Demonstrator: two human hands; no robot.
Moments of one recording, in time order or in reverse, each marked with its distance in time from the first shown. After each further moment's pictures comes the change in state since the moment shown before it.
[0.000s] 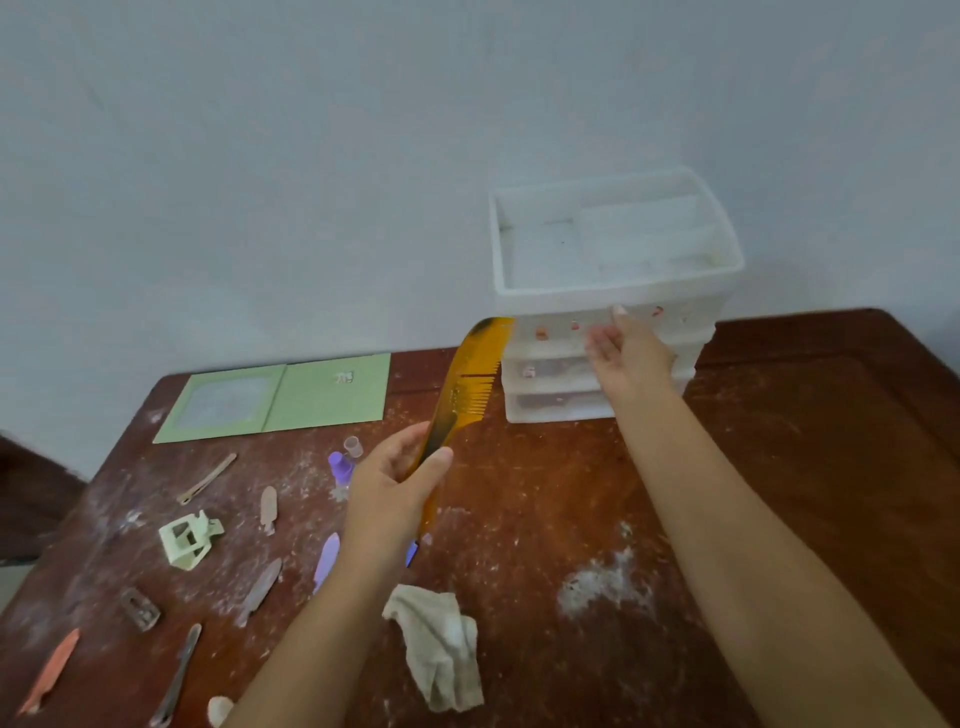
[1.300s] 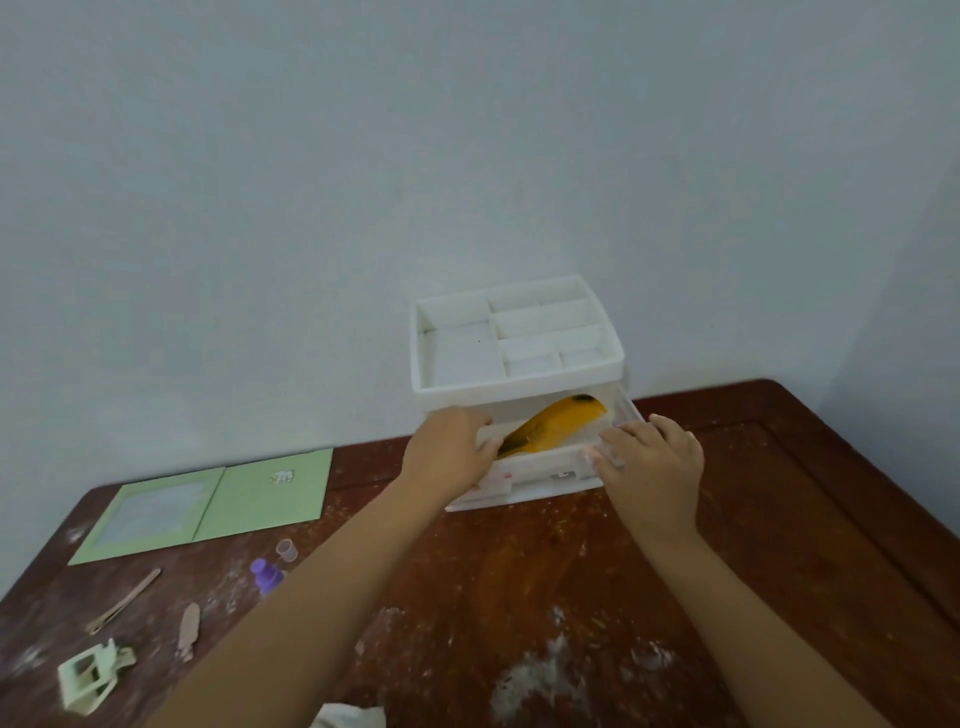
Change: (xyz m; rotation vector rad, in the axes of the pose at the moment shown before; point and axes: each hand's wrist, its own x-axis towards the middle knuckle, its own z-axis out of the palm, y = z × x) left_hand 0.069 0.063 0.114 1.102 -0.293 0.501; right_hand -0.021 -0.051 -0.096 -1.742 0.129 -1.175
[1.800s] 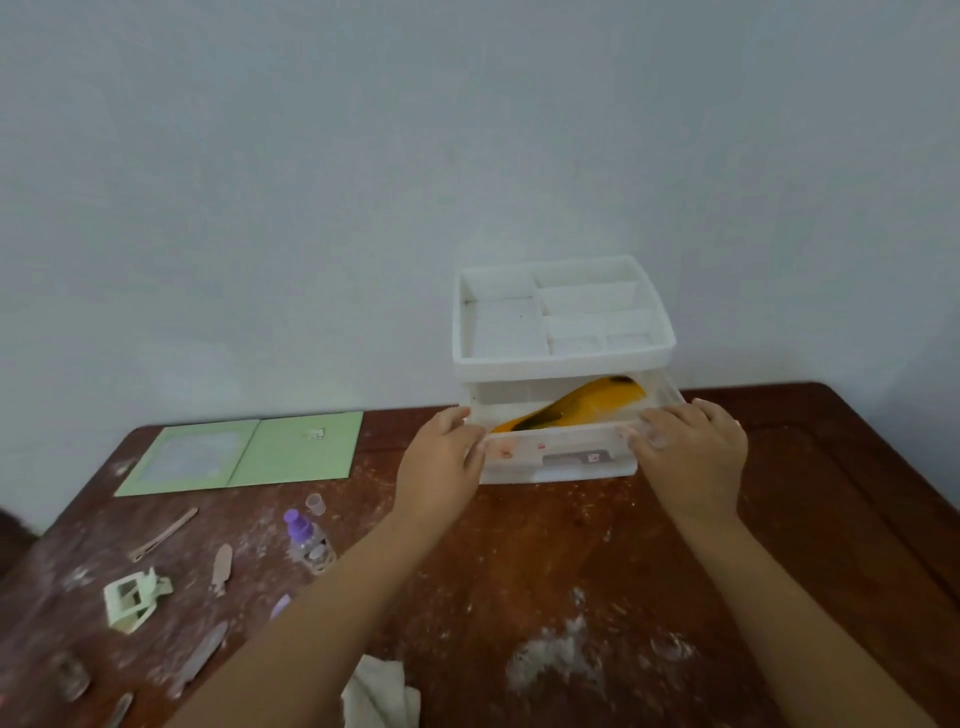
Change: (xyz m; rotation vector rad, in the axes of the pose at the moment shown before) left_hand -0.040 -0.042 0.030 -0.145 0.248 -0.083; right_hand 0.018 0.024 0.034 0.120 -0.080 -0.001
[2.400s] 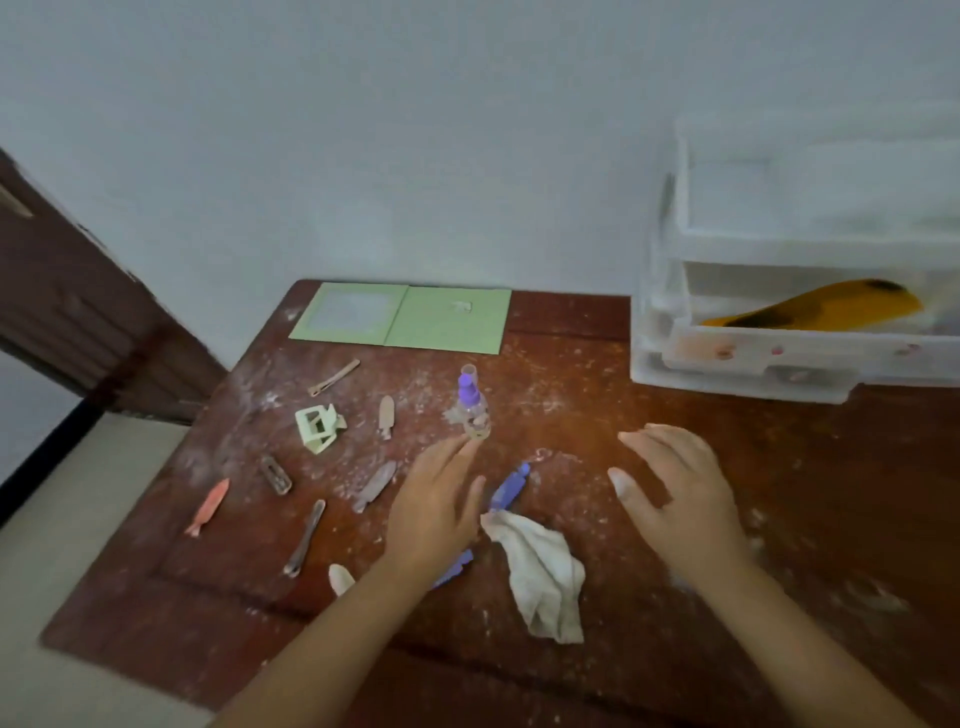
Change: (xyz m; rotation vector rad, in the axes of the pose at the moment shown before) left_hand -0.152 -0.157 -0.019 0.073 0.028 -0.108; right_hand -0.131 -0.145 0.051 0.332 -0.220 -0.365
